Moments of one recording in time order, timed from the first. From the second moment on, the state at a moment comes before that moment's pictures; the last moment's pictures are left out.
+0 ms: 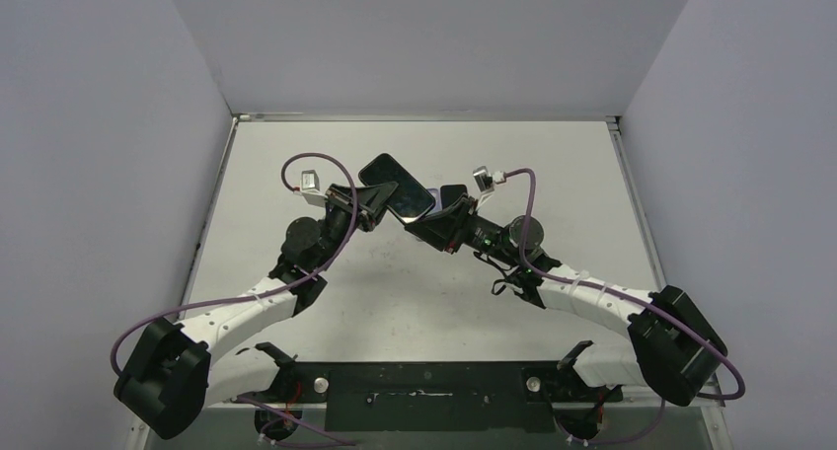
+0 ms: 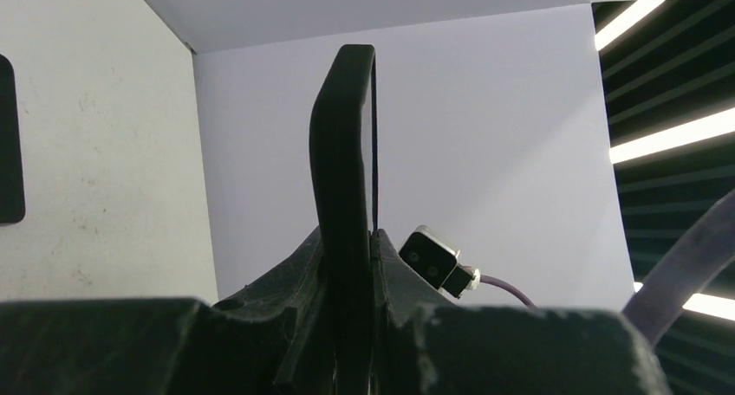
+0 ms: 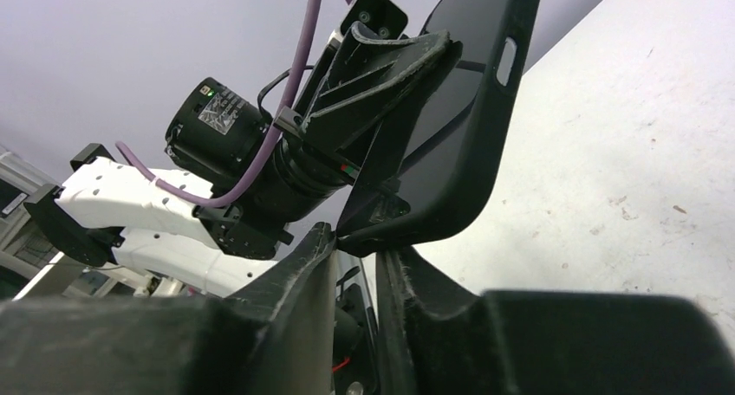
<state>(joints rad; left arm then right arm) -0.60 1.13 0.50 0.81 -0.03 -1.52 0.71 1.28 0.57 0.95 -0.46 0.88</state>
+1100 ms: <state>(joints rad) -0.41 1.18 0.58 0.63 0.39 -1.34 0.61 1.22 0.59 0.54 -0.66 0.30</state>
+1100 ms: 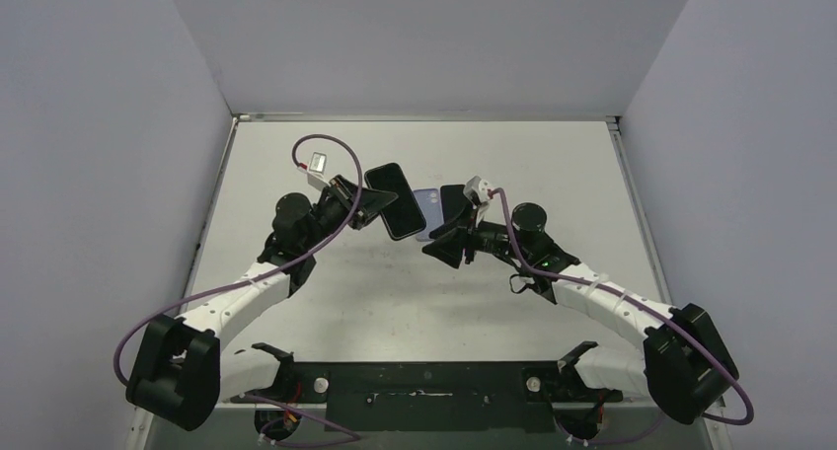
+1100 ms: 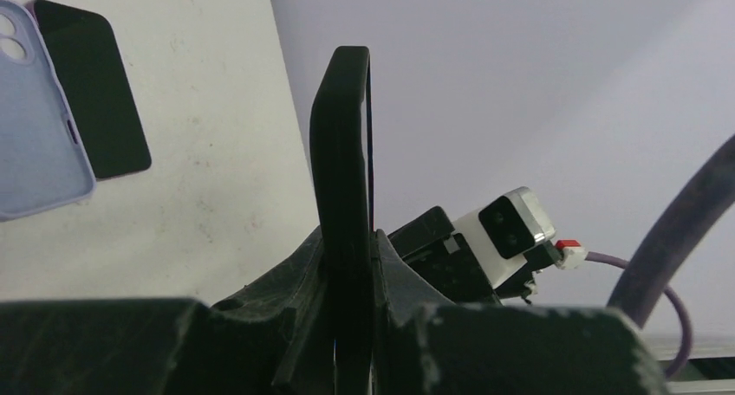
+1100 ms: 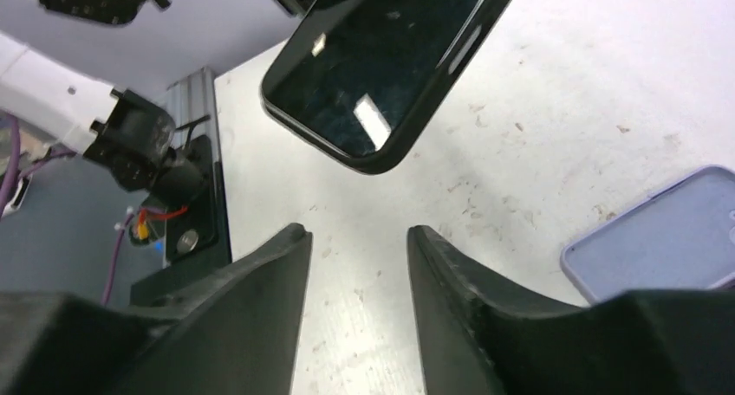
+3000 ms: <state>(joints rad) -0.39 1.28 0.70 0.90 0.92 -1.14 0.61 1.31 0.90 0.06 -1.07 -0.15</state>
